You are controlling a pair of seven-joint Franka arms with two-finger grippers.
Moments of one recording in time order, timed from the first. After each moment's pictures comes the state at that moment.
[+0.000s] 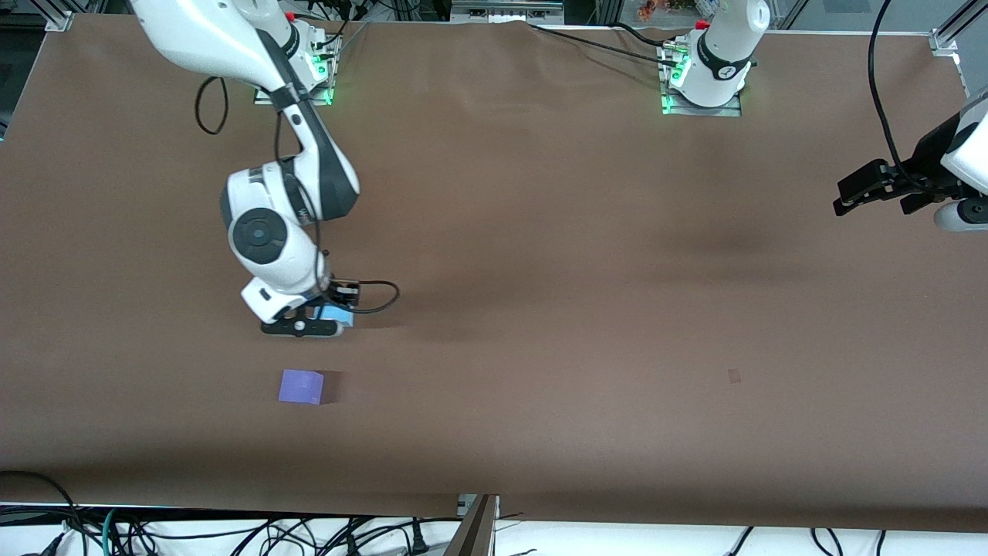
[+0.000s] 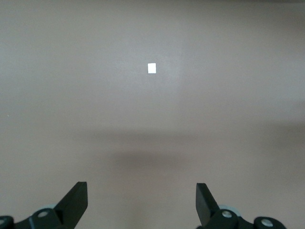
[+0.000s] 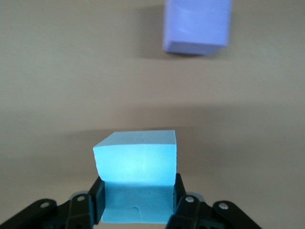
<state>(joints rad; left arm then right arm) 0.14 0.06 -0.16 -1.52 -0.02 1.57 -0.10 0.42 0.50 -0.11 -1.75 -0.02 2.20 0.36</state>
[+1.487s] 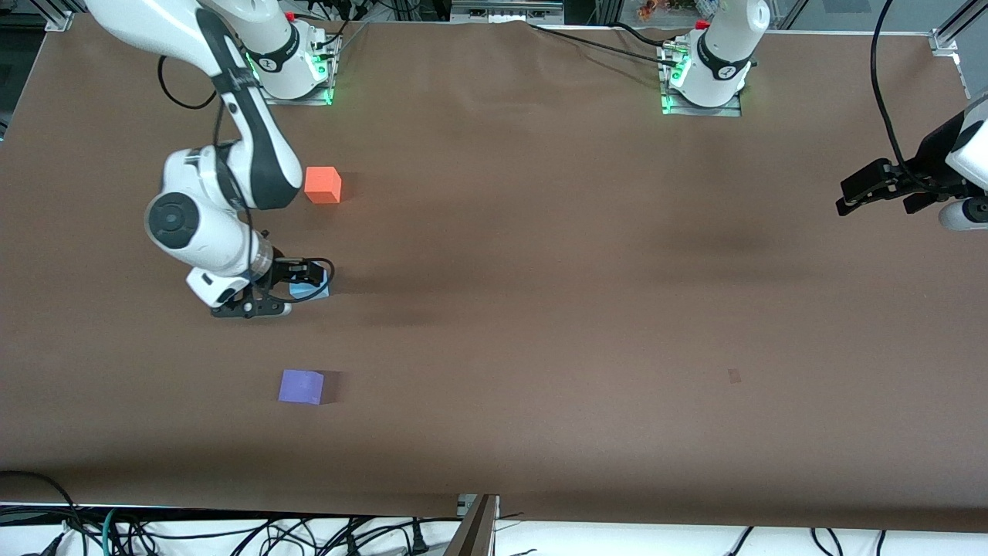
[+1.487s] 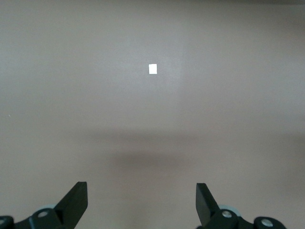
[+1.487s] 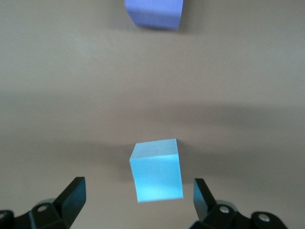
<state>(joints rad) 0.14 0.06 -0.16 -1.52 -0.02 1.56 -0.10 0.32 0.36 -0.12 -1.84 0.10 2.13 0.07</state>
